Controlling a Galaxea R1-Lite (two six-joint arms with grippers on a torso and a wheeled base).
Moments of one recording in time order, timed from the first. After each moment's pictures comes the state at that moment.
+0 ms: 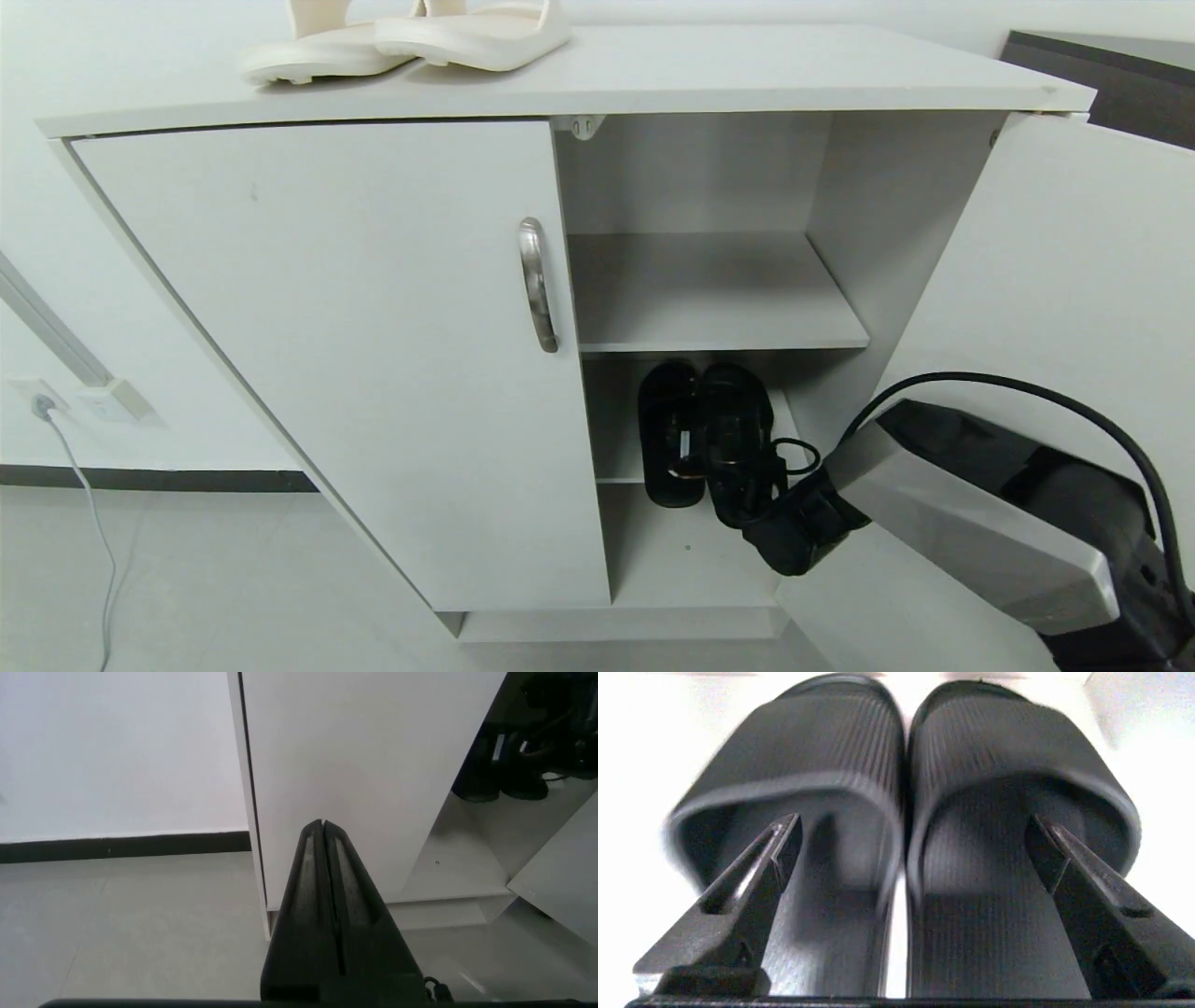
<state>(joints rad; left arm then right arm) 0.00 0.00 0.00 0.00 -0.03 0.00 0.65 2.50 -1.39 -0.92 -0.61 0.14</state>
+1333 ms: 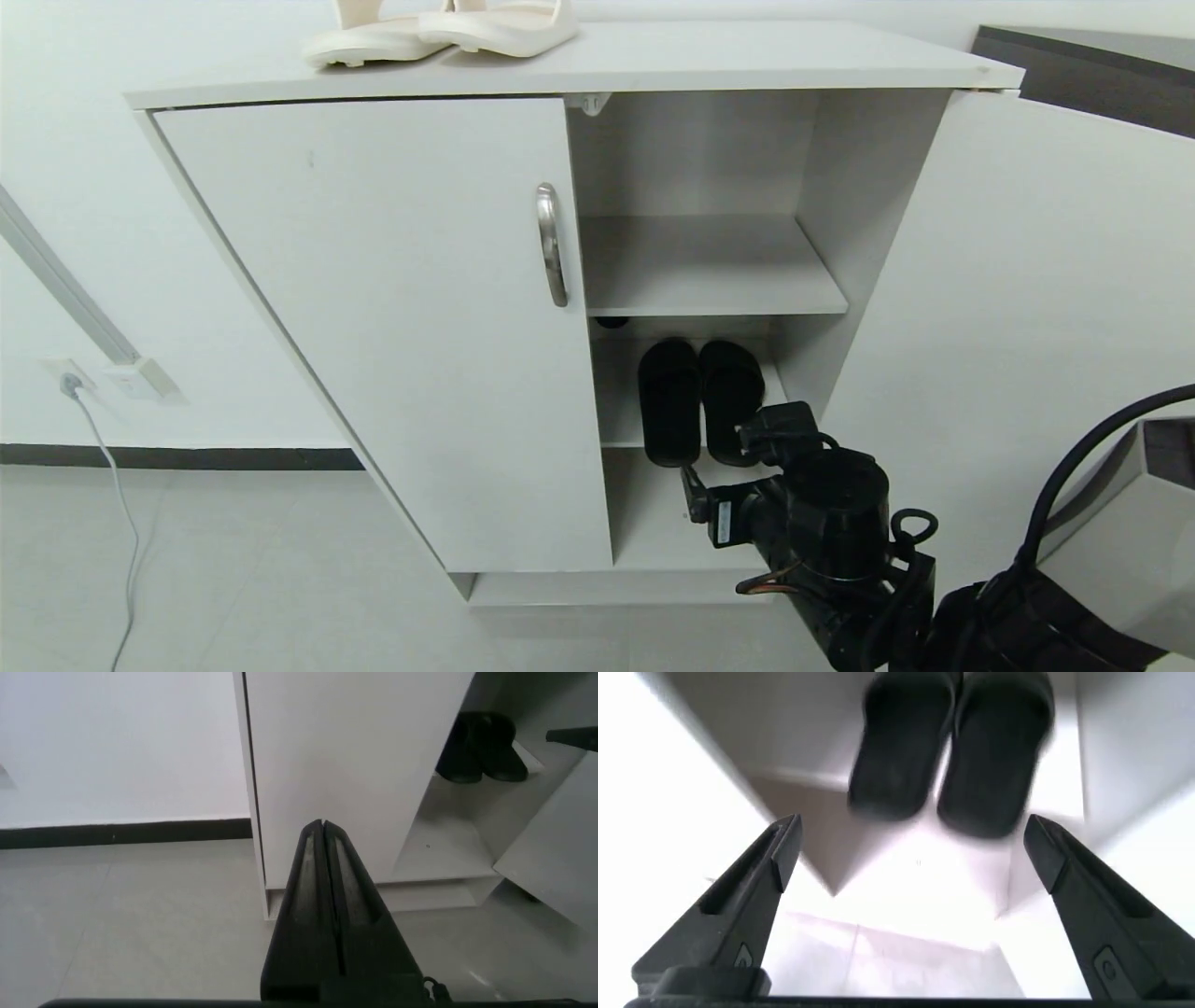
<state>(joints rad) 0.00 0.00 0.00 0.00 -0.04 0.00 0.85 2.04 -0.68 -1.17 -0.61 0.16</state>
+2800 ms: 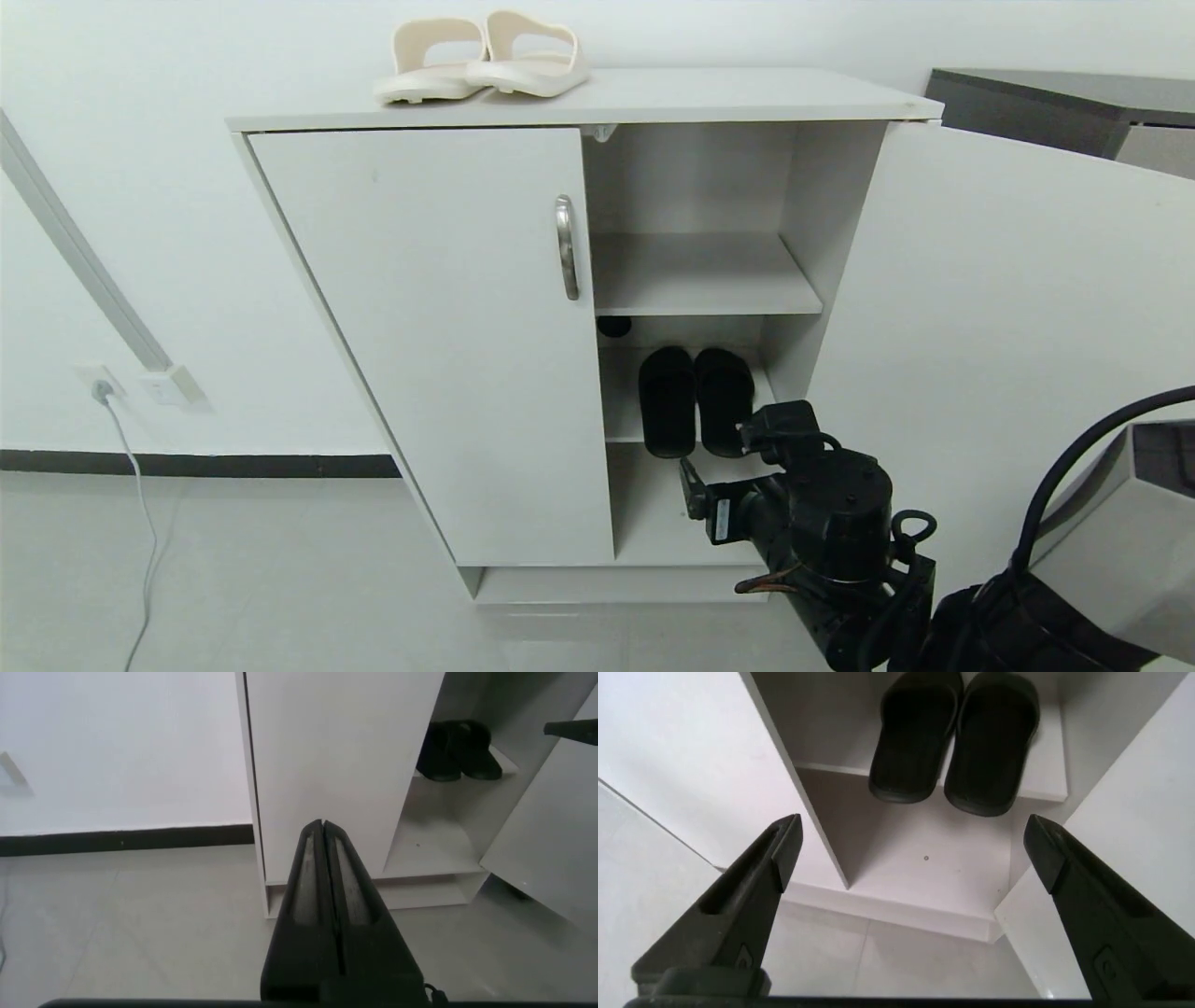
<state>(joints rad) 0.00 0.00 0.00 0.00 -0.04 0.00 0.85 2.05 -0.68 -1.21 -0.61 0.16</state>
